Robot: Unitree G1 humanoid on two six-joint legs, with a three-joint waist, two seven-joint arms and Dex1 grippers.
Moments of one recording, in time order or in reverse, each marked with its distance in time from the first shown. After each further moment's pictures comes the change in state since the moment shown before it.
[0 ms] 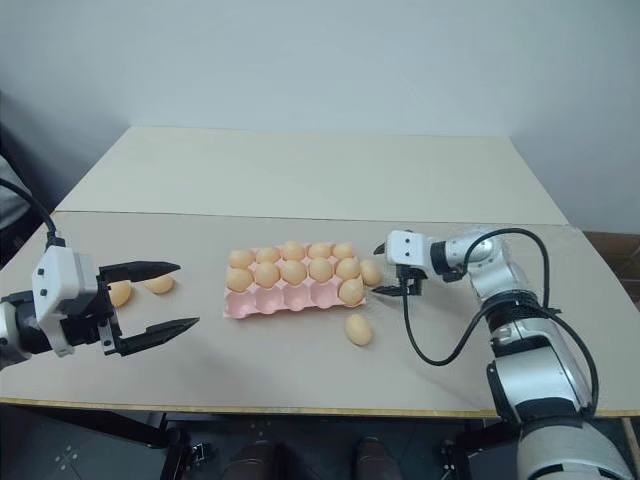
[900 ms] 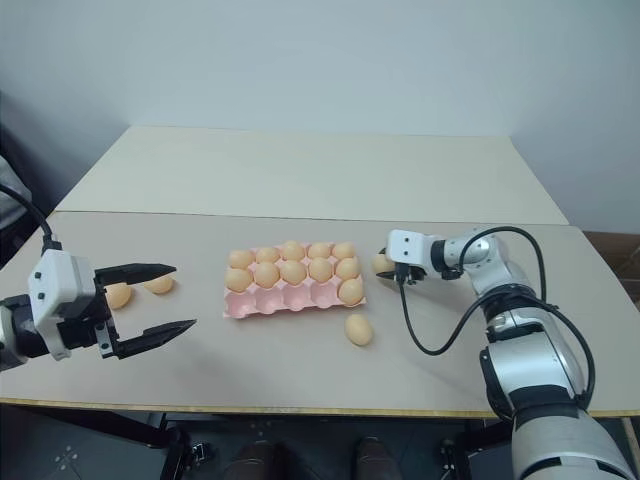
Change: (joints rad) left arm 0.023 0.000 0.015 0.008 0.008 -0.021 0.007; right arm -0.027 -0.048 -0.008 0.114 -0.090 -0.092 -0.152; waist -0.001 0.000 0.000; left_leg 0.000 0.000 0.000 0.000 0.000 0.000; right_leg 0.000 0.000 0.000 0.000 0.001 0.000
